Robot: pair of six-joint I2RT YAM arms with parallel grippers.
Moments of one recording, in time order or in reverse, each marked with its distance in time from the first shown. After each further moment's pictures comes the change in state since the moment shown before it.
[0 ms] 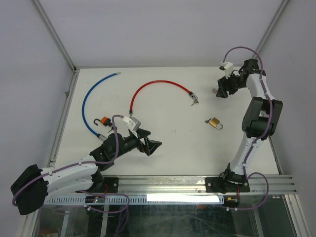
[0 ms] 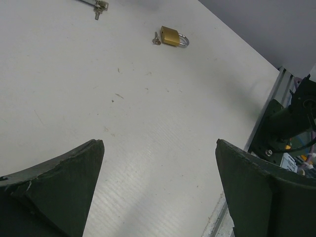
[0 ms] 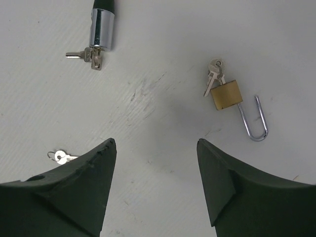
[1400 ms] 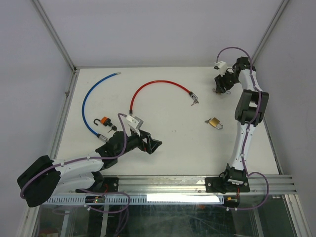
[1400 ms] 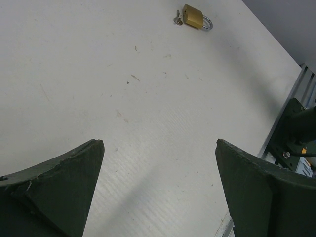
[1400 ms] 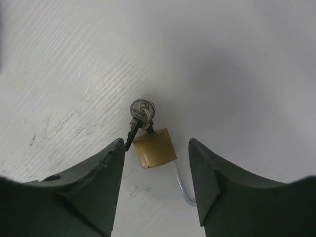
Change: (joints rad) left arm 0.039 0.166 -0.015 0.092 0.000 -0.053; right arm 0.022 0.428 0.455 -0.042 0.089 -0.094
